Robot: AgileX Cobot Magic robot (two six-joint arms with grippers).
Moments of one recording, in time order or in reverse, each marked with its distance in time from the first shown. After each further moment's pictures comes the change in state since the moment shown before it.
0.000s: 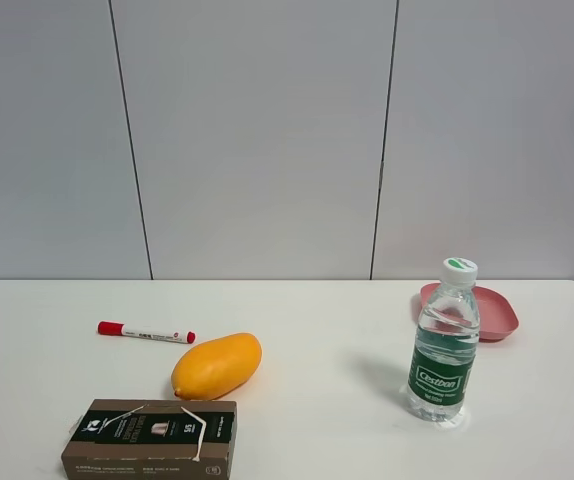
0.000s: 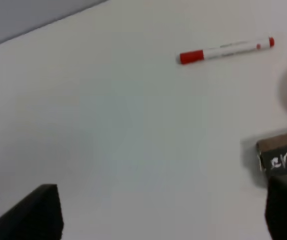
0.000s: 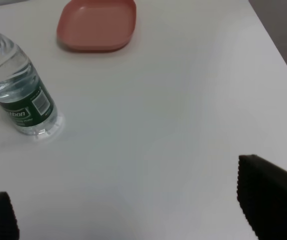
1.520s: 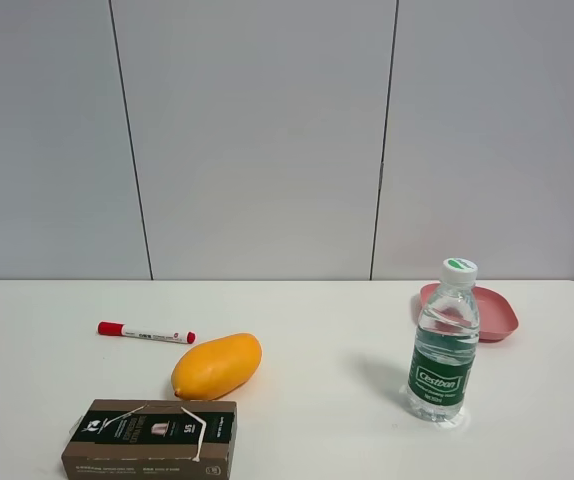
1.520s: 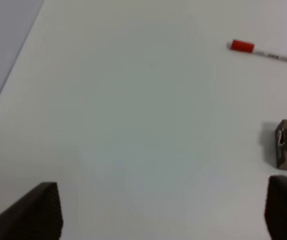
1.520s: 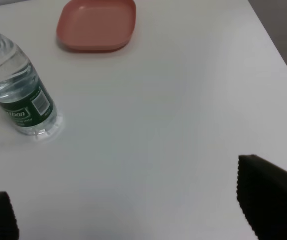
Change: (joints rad) left arm 0.290 -0.799 0.530 -0.097 0.015 -0.109; right arm 0.000 0.000 0.000 0.000 0.000 0.000
